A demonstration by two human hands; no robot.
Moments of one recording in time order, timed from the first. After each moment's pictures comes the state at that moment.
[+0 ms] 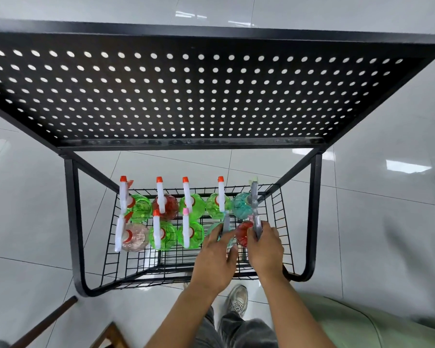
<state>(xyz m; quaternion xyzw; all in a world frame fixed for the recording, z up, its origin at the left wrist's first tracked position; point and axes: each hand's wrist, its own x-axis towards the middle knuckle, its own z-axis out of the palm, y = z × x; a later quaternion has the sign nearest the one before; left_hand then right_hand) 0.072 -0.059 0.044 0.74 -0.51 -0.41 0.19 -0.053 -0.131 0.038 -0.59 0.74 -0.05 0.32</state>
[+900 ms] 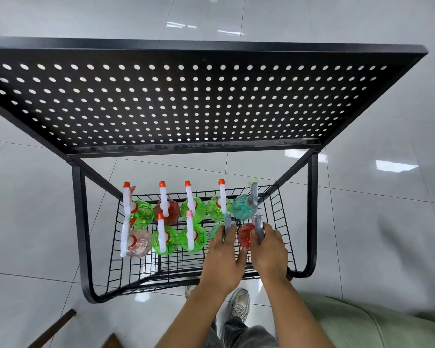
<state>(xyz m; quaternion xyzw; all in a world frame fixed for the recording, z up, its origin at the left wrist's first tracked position) 0.068 -0.061 0.050 0.73 -0.52 -0.42 0.15 -0.053 -0.118 0.041 -0.61 0.75 -0.03 0.27</state>
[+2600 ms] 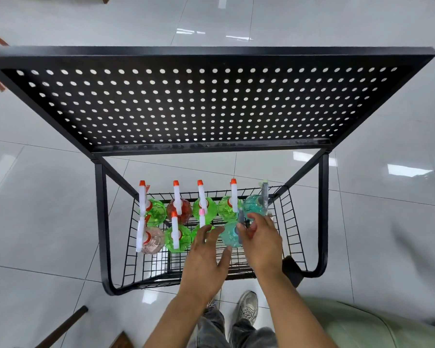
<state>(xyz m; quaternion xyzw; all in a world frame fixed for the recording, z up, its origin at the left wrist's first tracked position) 0.124 -0.023 0.078 0.76 -0.51 -0.34 0.22 -0.013 -0.113 0.052 -0.70 0.65 -0.16 0.24</state>
